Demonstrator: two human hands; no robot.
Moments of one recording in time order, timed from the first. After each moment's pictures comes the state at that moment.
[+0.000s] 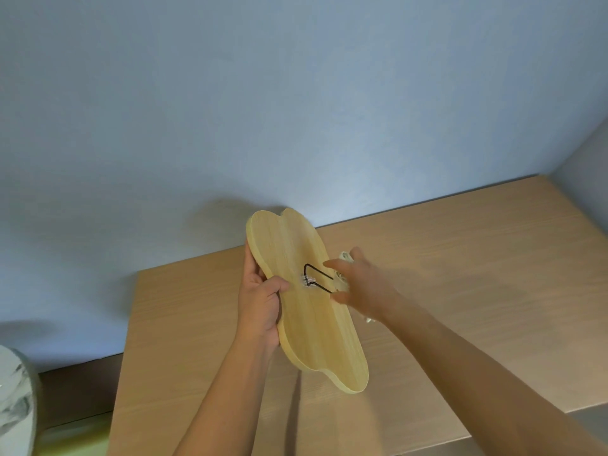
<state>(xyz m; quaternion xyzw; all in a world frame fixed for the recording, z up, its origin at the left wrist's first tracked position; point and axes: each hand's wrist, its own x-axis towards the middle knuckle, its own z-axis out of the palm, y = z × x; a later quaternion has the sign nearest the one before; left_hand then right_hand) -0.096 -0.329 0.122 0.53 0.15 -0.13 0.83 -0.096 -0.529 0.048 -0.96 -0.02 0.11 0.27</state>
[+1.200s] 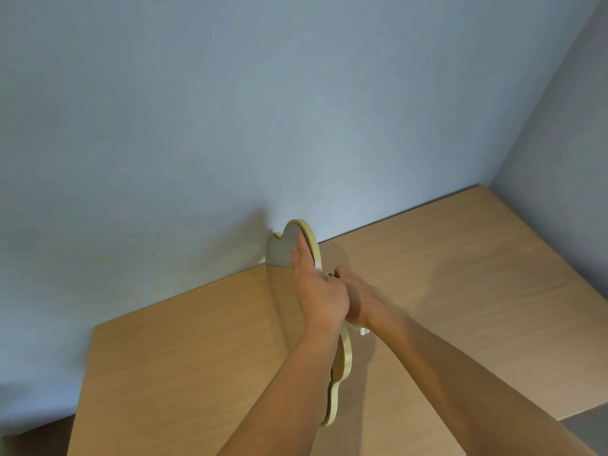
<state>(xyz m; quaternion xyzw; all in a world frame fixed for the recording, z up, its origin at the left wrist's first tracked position) -0.102 -0.578 0.141 0.84 0.09 -0.07 0.53 -0.096 -0.662 0.069 -0.93 0.04 0.17 0.32</state>
